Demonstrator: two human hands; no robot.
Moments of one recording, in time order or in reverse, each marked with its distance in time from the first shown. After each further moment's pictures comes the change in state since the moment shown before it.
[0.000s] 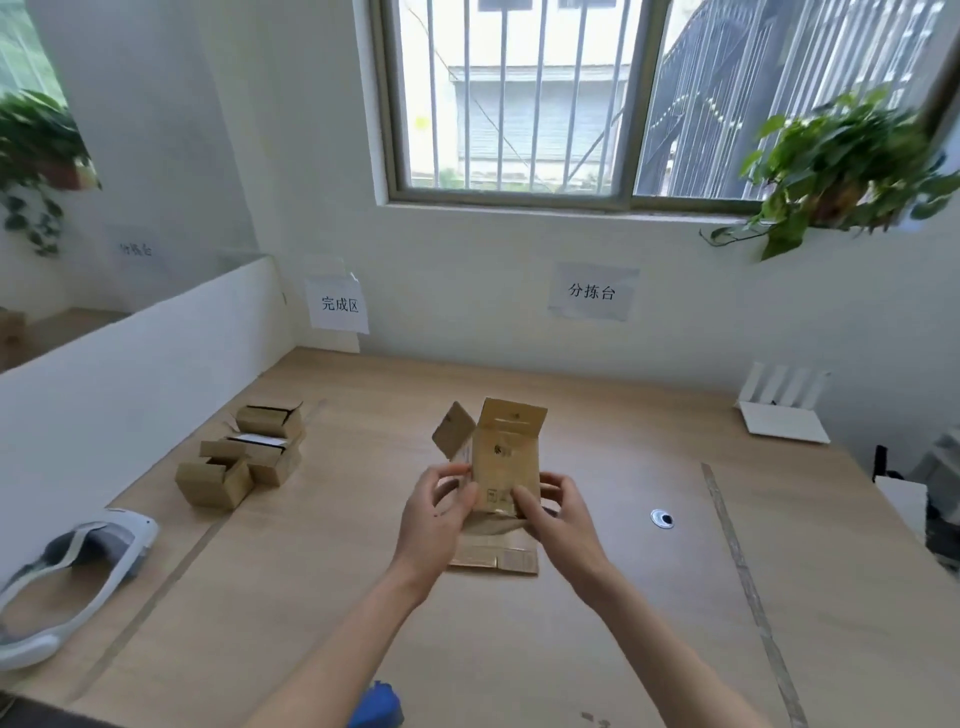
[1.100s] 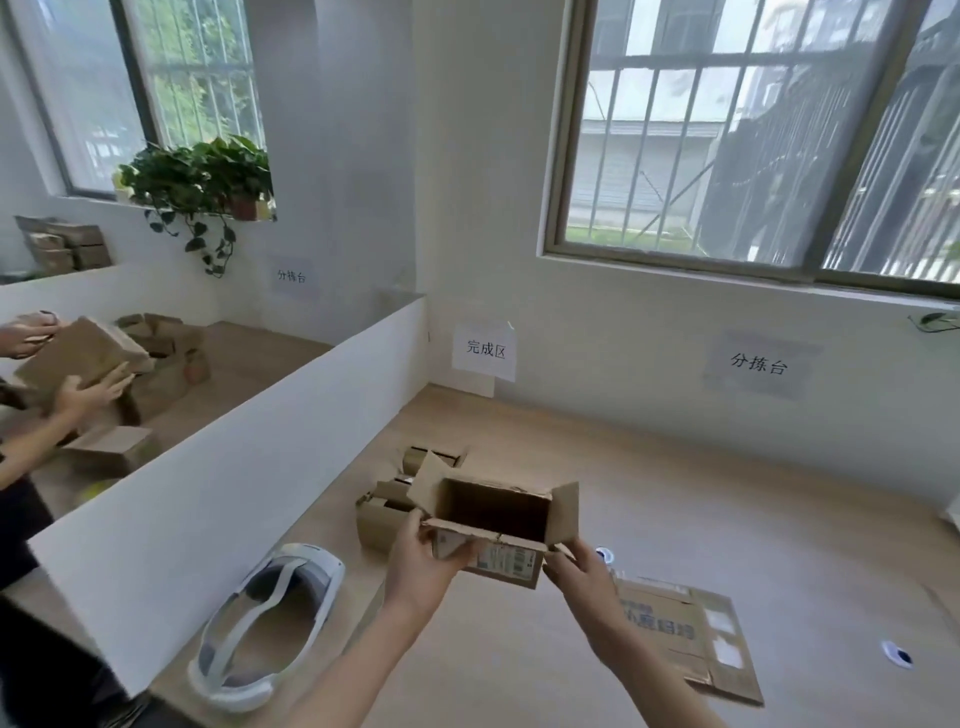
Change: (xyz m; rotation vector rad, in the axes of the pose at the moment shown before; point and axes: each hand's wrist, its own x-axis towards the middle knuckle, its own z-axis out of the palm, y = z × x) left_hand 0.079 -0.009 -0.406 0.068 0.228 -0.013; right_hand 0.054 -0.022 0.379 -0.065 -0.105 0.049
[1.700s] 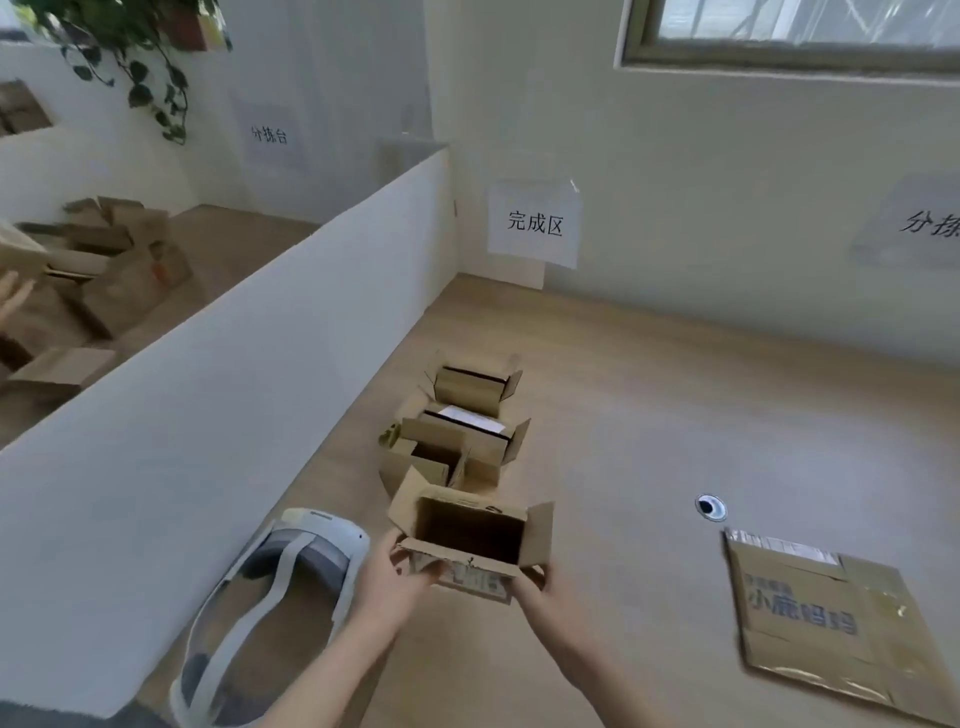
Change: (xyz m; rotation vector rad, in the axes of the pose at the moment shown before) left_hand 0.159 -0.232 -0.094 0.331 -0.040 -0.407; right_hand 0.164 0.196 0.153 -0.117 -0.158 0.350
